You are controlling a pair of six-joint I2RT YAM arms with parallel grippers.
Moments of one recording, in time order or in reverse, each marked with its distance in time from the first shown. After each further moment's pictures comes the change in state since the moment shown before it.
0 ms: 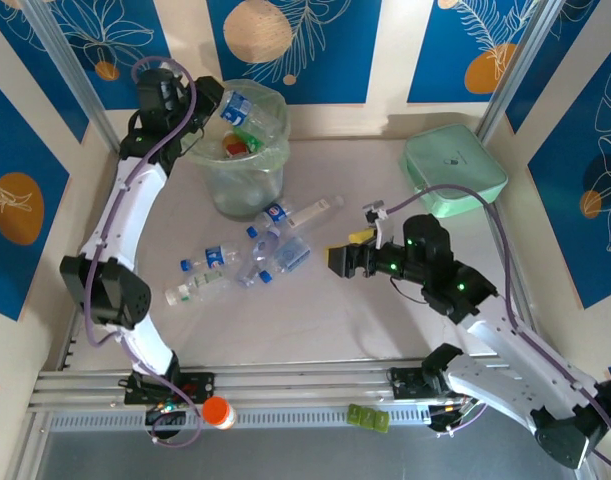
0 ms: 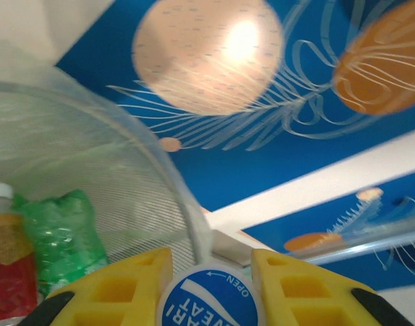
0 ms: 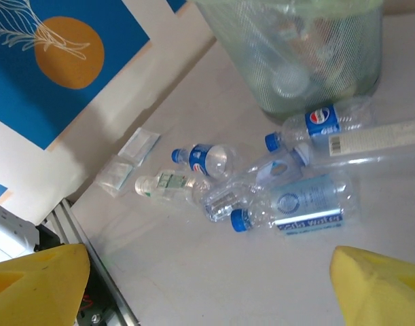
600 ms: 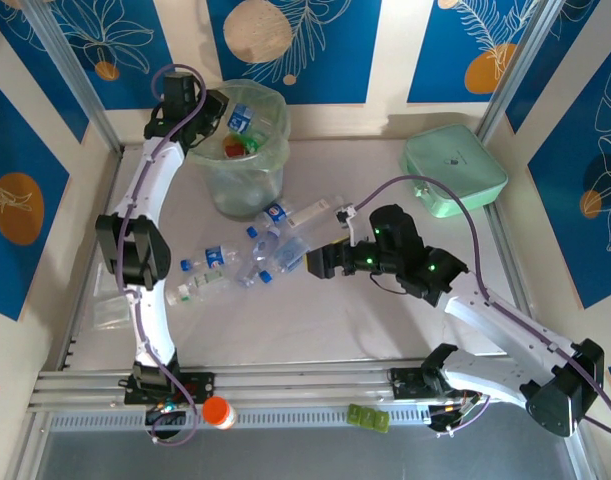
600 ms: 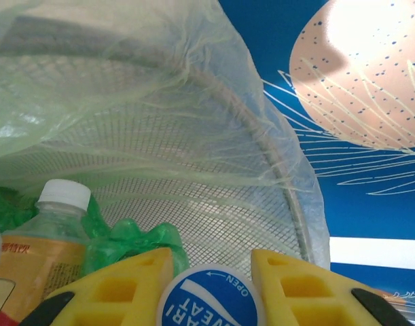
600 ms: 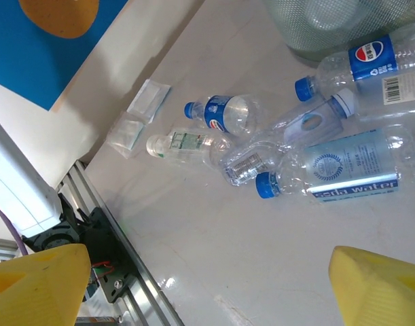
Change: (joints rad) left arm 0.039 0.344 0.267 -0.128 -0.006 -0.127; right arm 0.074 0.180 0.074 -0.023 -0.032 0.031
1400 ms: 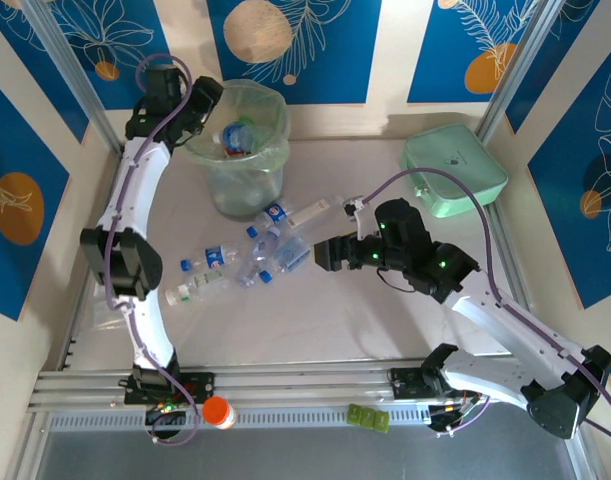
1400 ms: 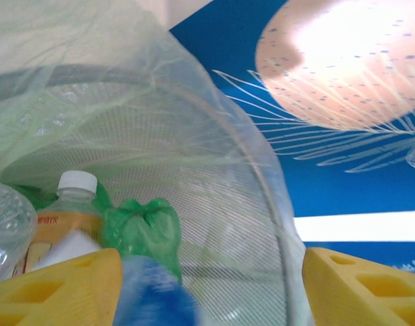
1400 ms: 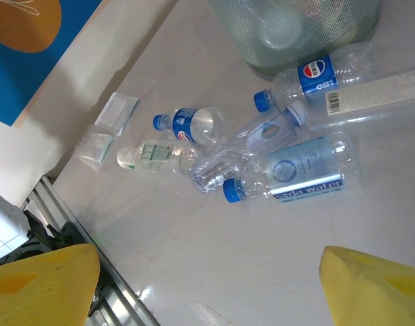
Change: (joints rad) left arm 0.021 -0.148 -0.036 -0.111 0.026 0.101; right arm -0.005 -0.019 0.096 -0.144 0.127 -0.017
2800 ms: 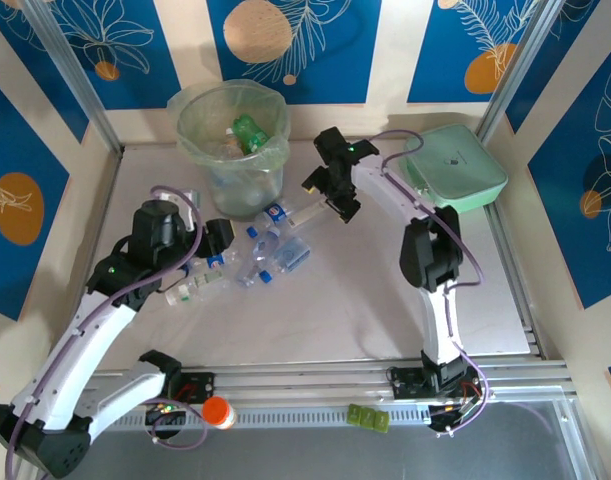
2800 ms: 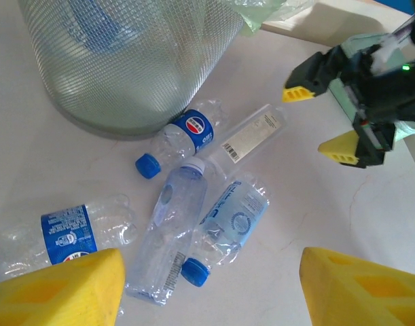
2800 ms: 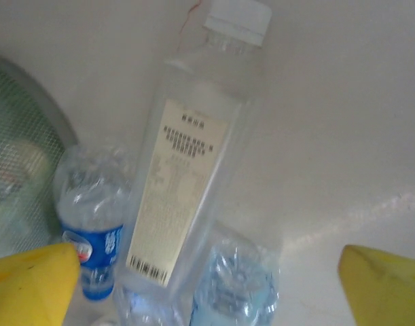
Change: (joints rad) left arm -0.319 -1.061 -1.093 -0.110 -0.159 0.505; right arm -0.233 1.161 1.021 -0.579 0.193 0.734
